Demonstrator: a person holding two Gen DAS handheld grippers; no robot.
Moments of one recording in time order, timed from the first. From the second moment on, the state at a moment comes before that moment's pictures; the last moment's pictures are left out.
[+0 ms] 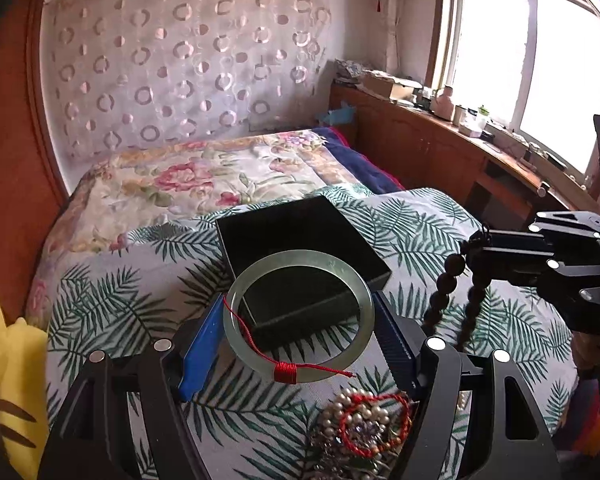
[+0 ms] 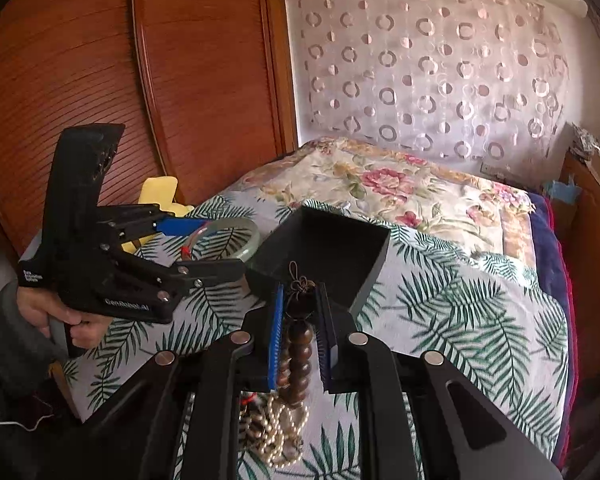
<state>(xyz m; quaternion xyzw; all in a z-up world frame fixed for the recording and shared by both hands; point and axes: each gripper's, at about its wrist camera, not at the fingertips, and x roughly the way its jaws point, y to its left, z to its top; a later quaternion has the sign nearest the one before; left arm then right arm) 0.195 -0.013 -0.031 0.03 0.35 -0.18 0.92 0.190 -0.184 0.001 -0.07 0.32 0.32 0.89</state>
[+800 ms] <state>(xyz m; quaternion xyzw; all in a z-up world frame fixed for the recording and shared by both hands) 0.262 -0.034 -0.059 0.04 0.38 -0.15 0.91 0.281 -0.165 -0.004 -0.06 0.33 0.31 0.89</state>
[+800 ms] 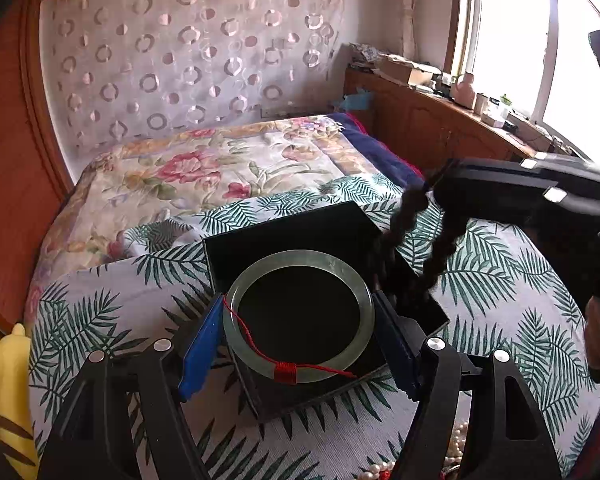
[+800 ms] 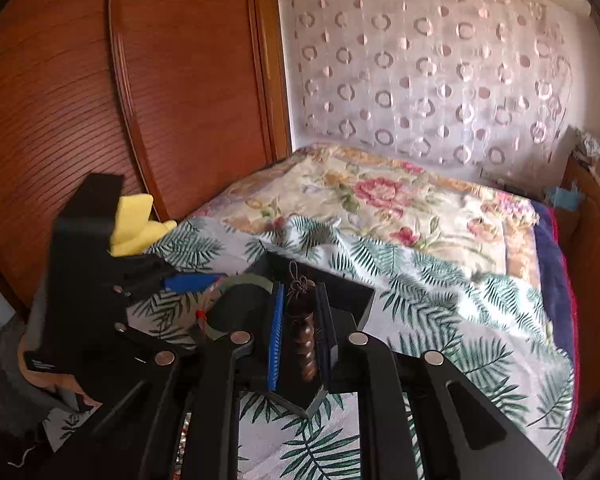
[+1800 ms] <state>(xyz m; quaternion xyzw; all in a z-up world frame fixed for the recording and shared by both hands) 0.165 0.024 -0.053 0.01 0.34 -0.10 0.93 0.238 -0.170 -0.032 -0.04 0.35 0.29 0.89</state>
